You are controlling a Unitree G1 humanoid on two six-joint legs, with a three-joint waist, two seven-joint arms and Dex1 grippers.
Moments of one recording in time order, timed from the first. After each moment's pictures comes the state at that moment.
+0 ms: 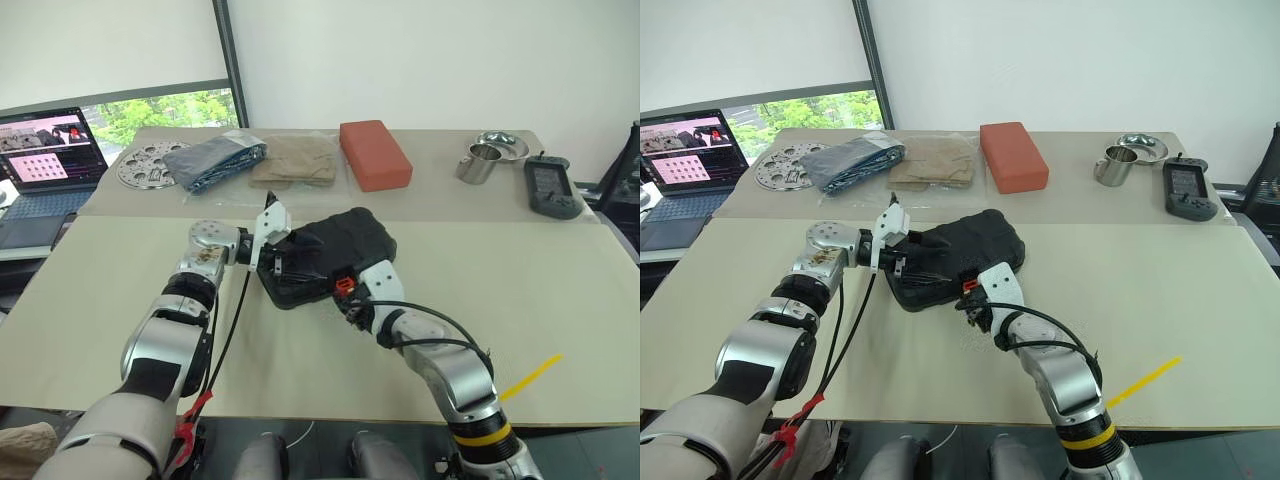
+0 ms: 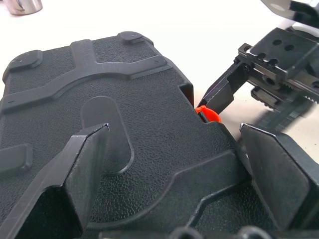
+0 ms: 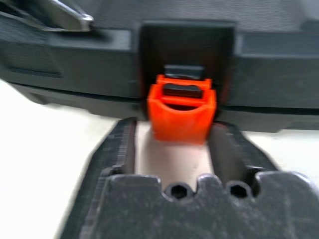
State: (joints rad) left arm -1.01 0.34 -0.11 1.10 -0.10 -0.24 -1.45; right arm -0.24 -0.19 0.26 -0.34 0.13 0.82 0.24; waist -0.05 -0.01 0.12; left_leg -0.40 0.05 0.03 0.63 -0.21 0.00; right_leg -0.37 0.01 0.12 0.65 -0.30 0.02
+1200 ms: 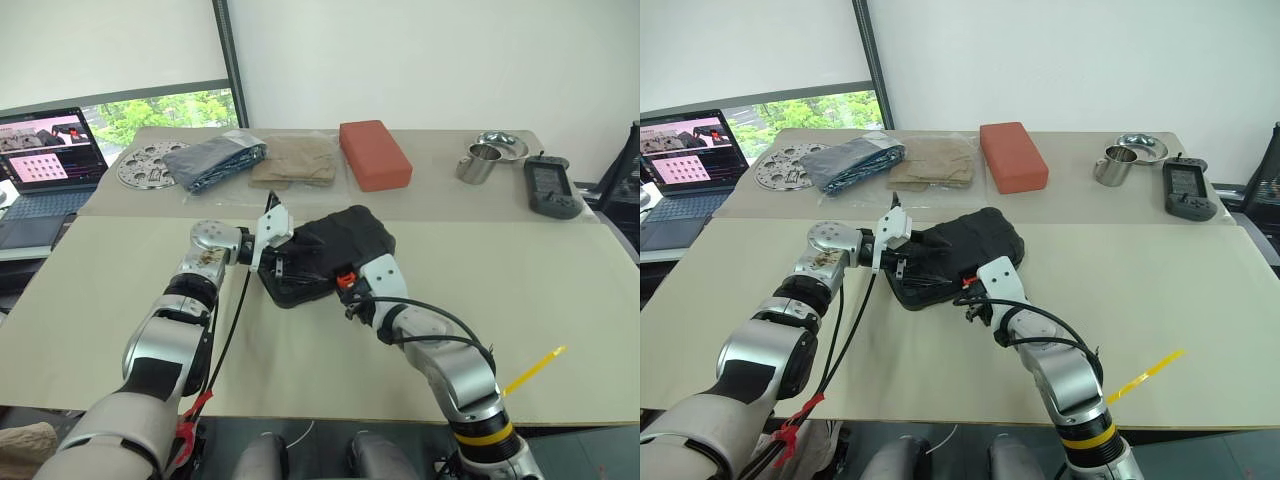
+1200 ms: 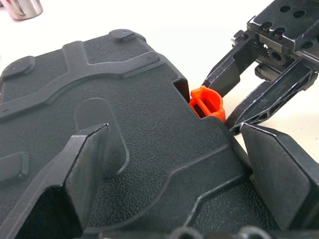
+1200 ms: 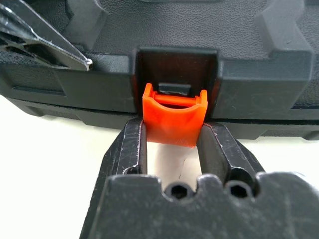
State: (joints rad) left arm -1.01 0.33 -0.11 1.13 -0.05 -0.33 -1.43; right arm -0.26 -0.18 0.26 -0.40 0.10 0.88 0.24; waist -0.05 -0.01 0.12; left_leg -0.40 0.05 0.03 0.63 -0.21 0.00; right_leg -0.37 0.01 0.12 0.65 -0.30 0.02
